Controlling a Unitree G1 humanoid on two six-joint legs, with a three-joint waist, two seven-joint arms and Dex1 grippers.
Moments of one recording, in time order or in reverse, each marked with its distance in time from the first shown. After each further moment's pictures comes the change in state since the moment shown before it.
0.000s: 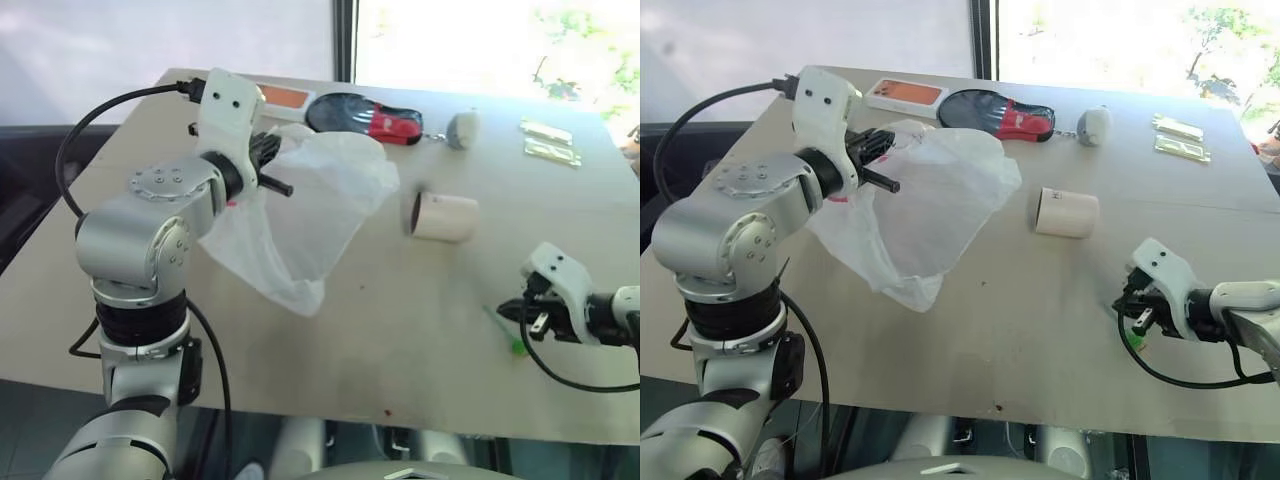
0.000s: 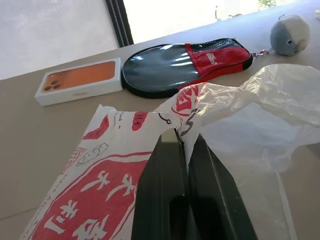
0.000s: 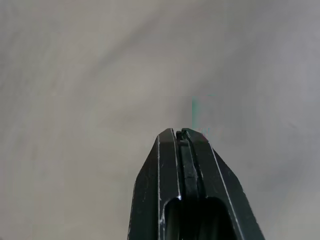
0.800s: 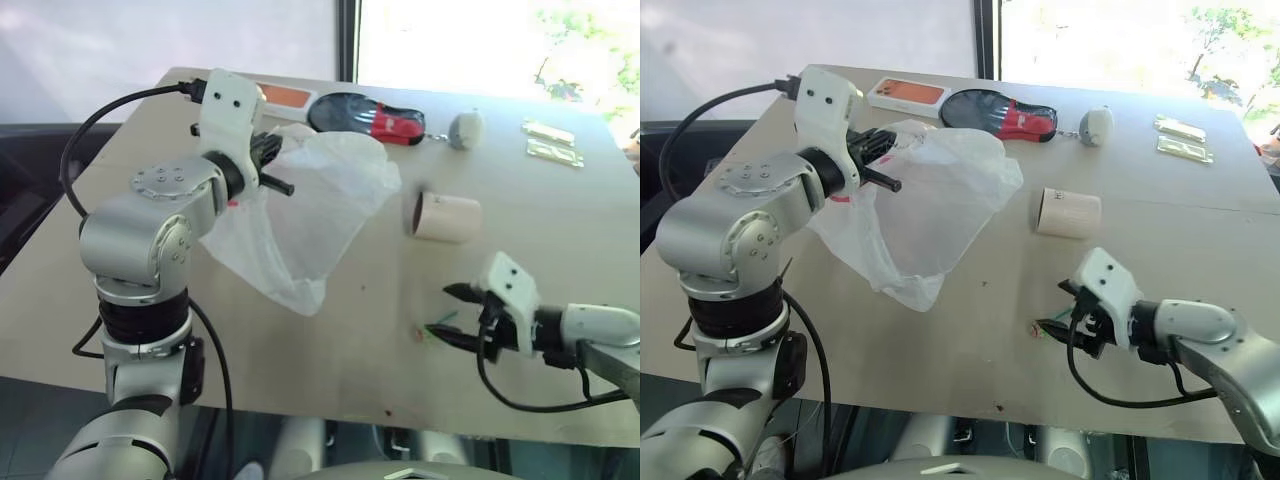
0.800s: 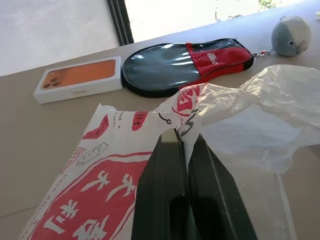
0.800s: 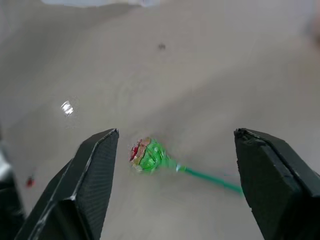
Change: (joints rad) left arm 0.000 -0.009 0.004 0.018 0.001 -0.005 -0.006; right arm 0.038 0.183 0.150 -0.209 0.032 -0.272 -0.076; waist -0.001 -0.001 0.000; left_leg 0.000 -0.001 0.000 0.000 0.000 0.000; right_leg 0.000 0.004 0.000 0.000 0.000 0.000
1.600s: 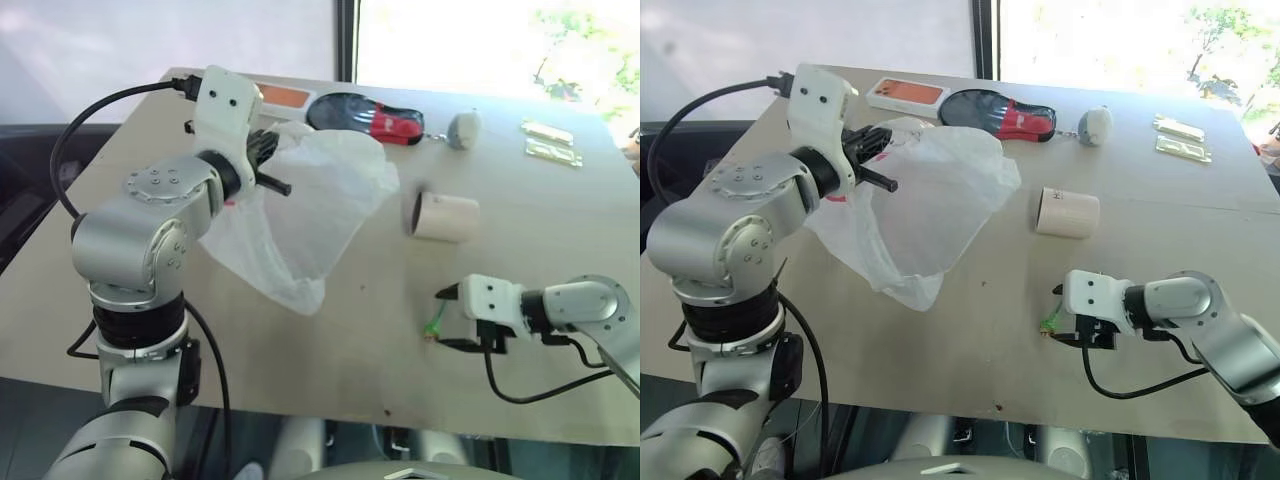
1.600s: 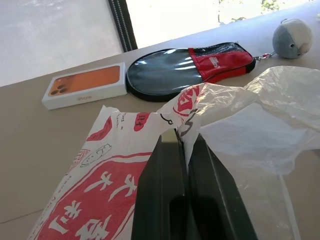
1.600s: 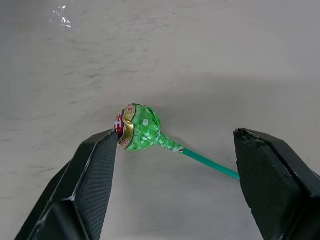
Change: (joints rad) left arm 0.009 0.020 0.004 -0.042 0.001 0.008 0.004; right arm -0.141 -0.159 0.264 0.322 -0.327 -0.515 0.340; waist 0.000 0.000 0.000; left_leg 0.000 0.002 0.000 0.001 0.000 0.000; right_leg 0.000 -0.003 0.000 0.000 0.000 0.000
